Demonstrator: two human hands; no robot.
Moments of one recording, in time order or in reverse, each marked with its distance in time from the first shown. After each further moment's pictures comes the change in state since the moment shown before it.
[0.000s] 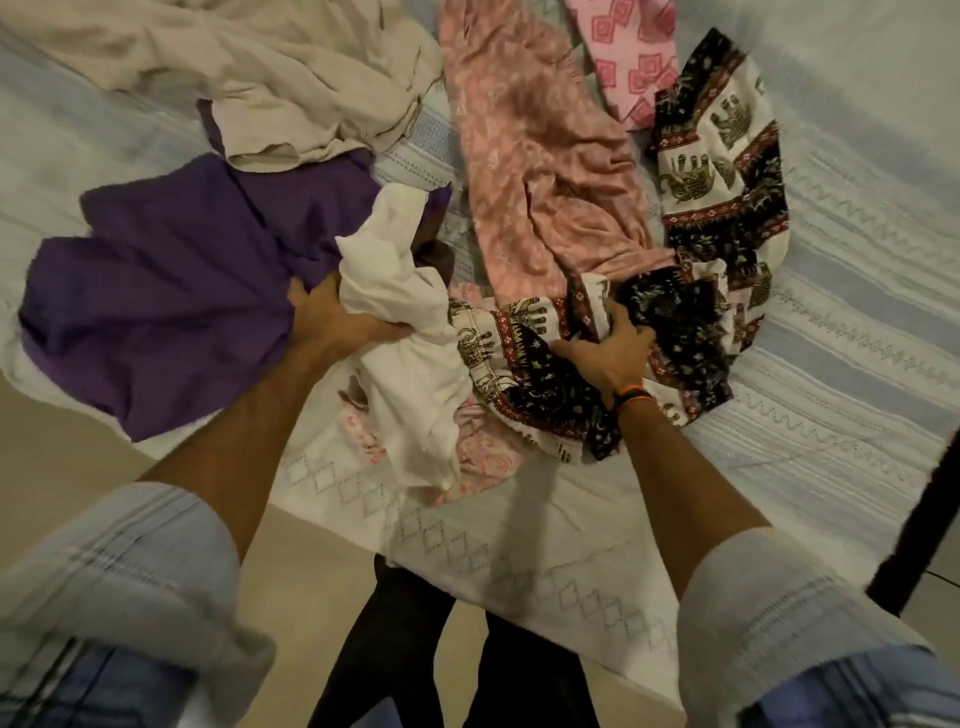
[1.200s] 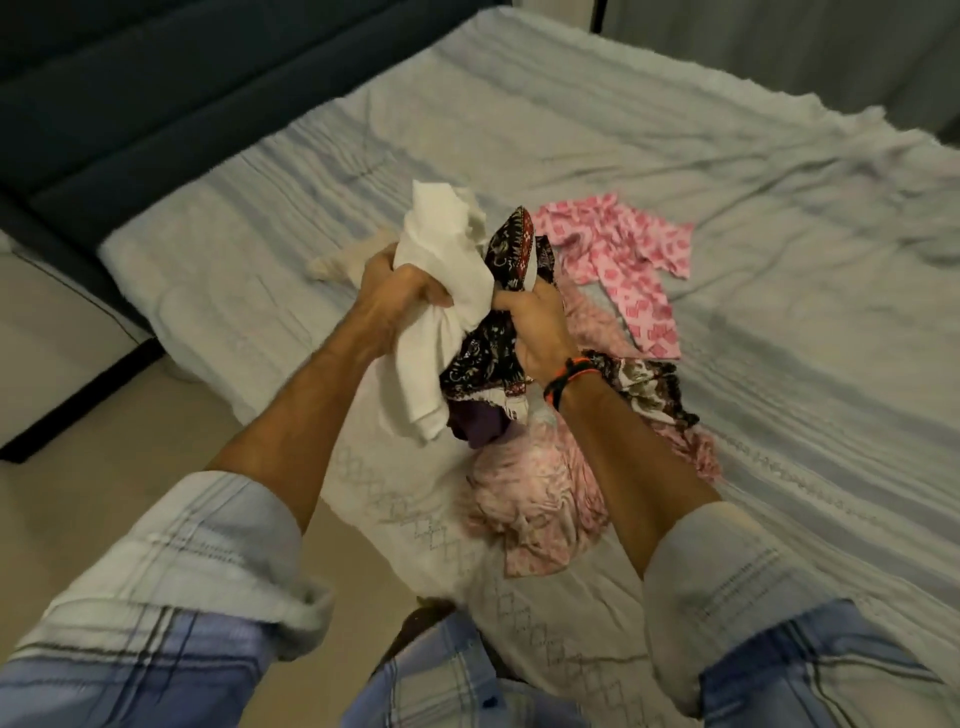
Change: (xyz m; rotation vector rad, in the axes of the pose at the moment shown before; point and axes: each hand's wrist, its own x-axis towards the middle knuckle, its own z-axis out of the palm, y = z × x) left_hand -0.263 0.101 -0.238 -0.742 0.195 0.447; right_hand -0.283 -0.224 -0.042 0.862 -0.533 -0.718
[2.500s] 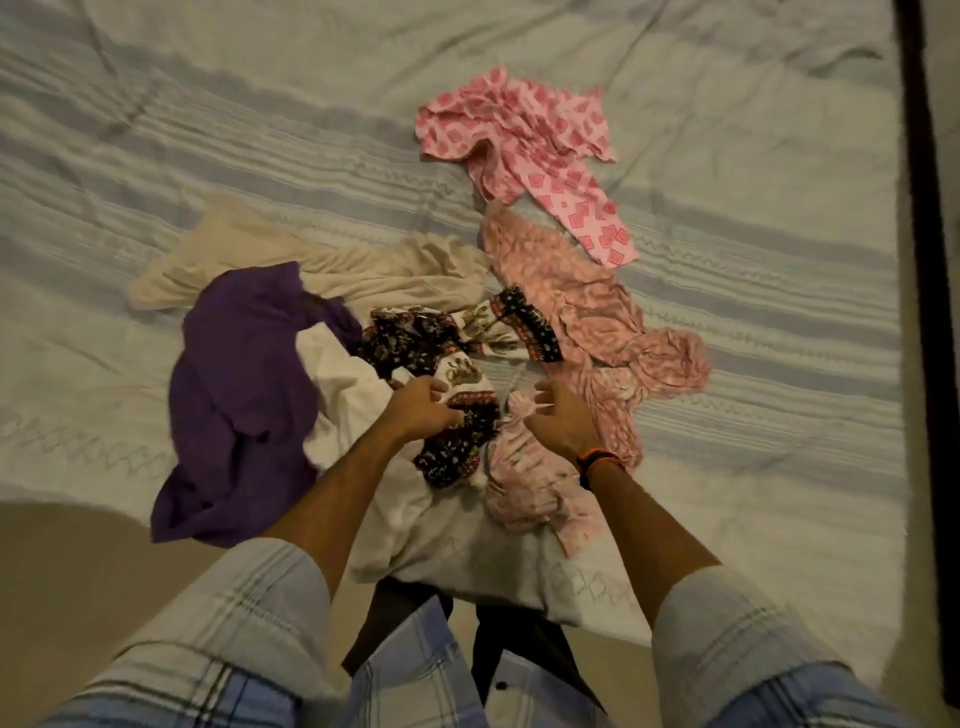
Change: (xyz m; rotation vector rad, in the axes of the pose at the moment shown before) left_hand 0.162 -0.189 0.004 0.791 -0.708 -0.267; right_hand 0.026 0.157 -0.041 -0.740 0.385 0.570
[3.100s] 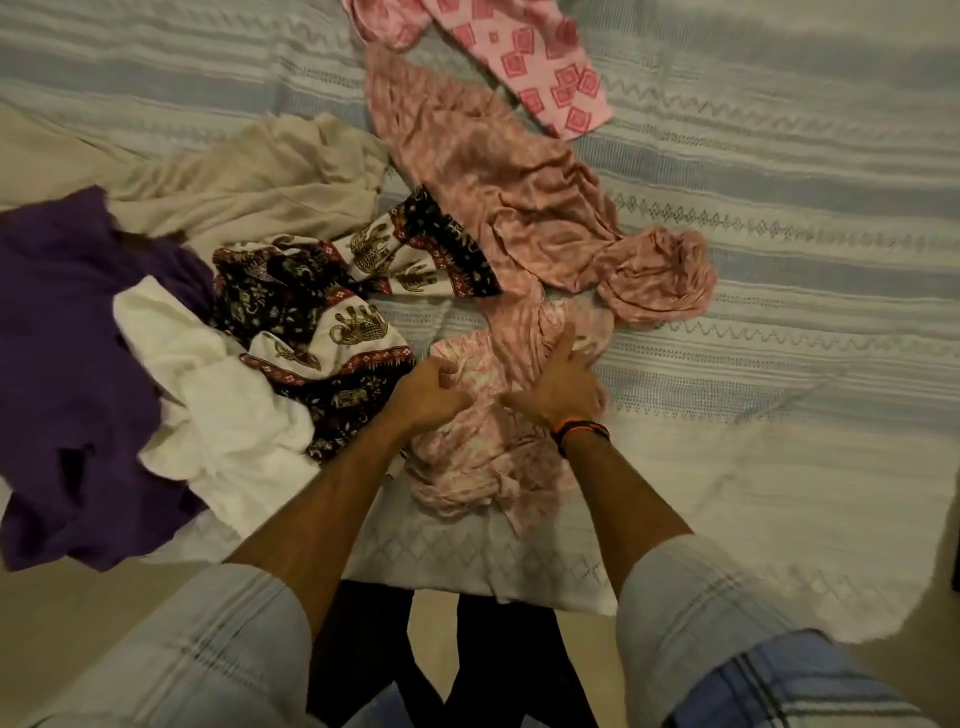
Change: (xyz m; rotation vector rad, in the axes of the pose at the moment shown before) left_hand 0.100 0.024 0.157 0.119 -0.145 -0.149; right_hand 0.112 0.140 -0.020 -0.251 0.026 0.208
